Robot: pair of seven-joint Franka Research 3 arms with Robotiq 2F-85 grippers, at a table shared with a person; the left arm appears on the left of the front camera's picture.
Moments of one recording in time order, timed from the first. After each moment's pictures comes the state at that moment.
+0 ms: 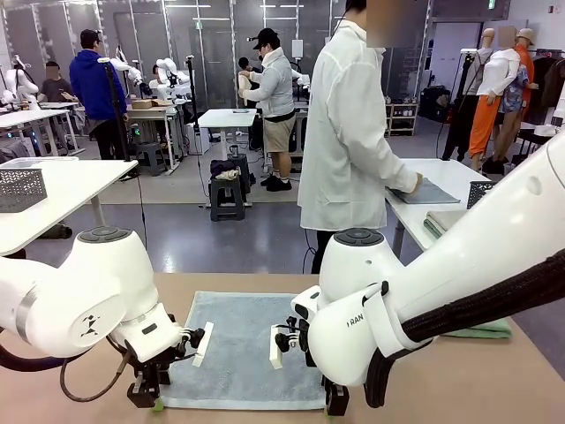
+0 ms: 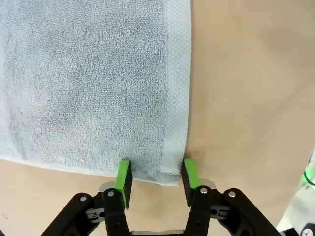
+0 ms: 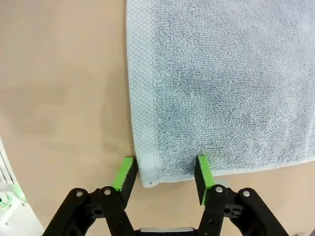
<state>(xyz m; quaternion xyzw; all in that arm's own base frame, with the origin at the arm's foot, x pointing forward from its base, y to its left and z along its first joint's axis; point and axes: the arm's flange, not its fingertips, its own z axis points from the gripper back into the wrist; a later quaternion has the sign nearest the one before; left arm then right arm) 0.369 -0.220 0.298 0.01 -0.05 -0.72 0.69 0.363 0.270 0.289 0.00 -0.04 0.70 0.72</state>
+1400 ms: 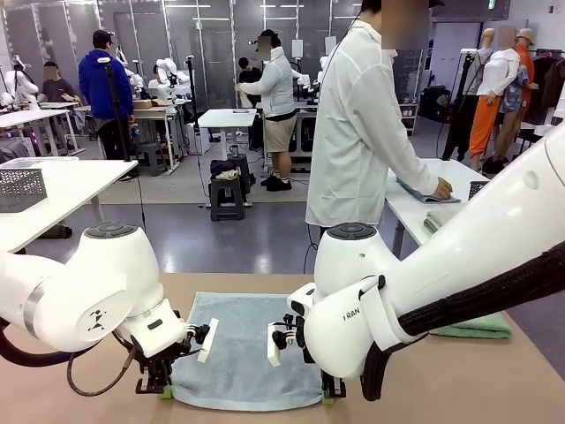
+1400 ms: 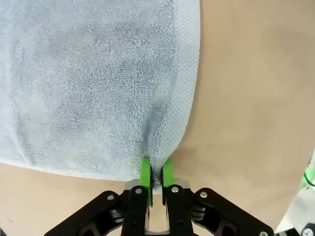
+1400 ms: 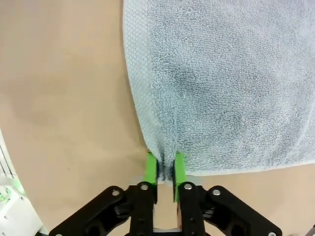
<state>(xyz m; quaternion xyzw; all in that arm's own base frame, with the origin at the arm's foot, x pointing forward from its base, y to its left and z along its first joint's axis) 0.375 -0.227 0.302 0.01 -0.05 -0.72 0.69 0.368 0.275 0.295 0.00 -0.03 0.70 0.71</state>
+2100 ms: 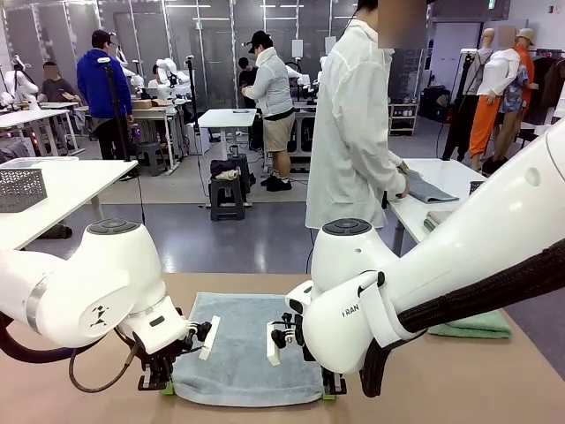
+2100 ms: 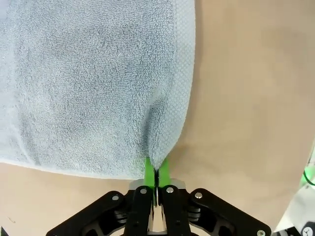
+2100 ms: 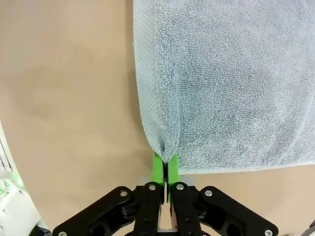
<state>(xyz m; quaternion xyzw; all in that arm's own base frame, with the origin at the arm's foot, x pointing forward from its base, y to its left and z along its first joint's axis) 0.377 -0.230 0.306 0.01 -0.05 -0.73 0.69 0.370 0.277 0.299 -0.01 -0.02 0.71 0.70</state>
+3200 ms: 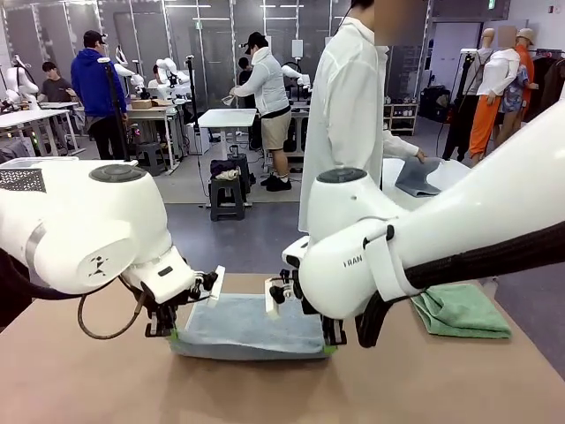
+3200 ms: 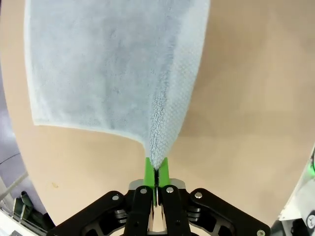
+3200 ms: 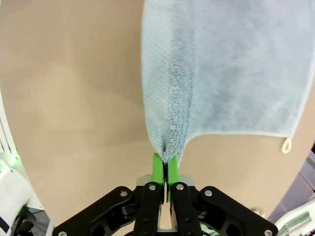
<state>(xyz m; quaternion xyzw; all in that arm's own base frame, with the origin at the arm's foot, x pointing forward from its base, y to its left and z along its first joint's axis) 0.407 -0.240 0.389 0.08 -0.08 -0.70 0.70 0.403 0.281 0.377 -0.06 -0.04 0.72 0.69</state>
